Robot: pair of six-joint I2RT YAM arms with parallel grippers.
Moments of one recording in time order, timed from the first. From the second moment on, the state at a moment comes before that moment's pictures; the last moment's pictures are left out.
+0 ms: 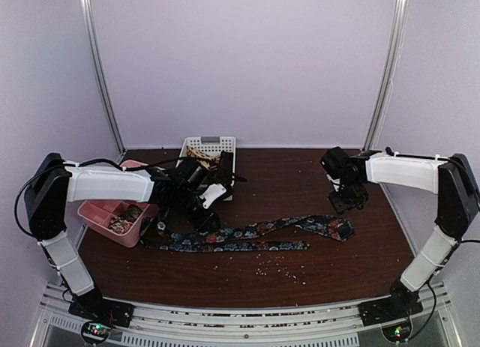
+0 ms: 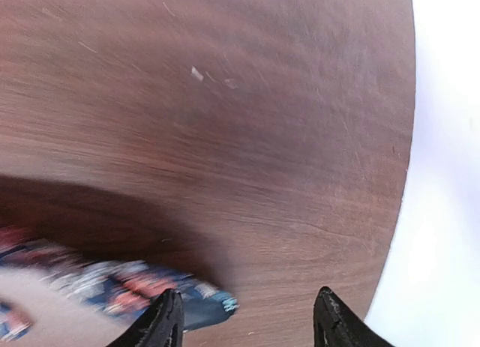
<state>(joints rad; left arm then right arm) -0.79 1.75 1.14 -0.43 0.15 0.11 0.47 1.65 1.13 -0.82 0.48 0.15</state>
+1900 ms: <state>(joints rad) -0.81 1.66 1.16 -0.53 0.59 0.43 0.41 1.73 1.10 -0.91 0.23 0.10</state>
